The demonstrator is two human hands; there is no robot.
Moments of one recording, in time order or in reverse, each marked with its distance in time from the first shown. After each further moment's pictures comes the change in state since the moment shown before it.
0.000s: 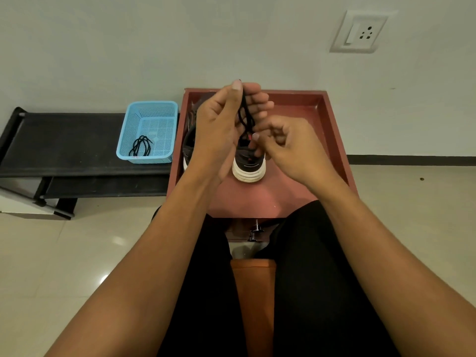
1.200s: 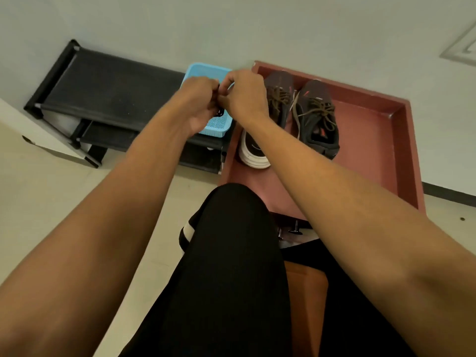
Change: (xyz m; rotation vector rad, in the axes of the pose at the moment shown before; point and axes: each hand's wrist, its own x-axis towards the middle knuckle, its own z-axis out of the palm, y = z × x) left_hand 0.039 0.025 -0.208 0.296 0.444 -0.440; right_hand 0.157 -0.013 0.232 -0.278 -0.022 0.005
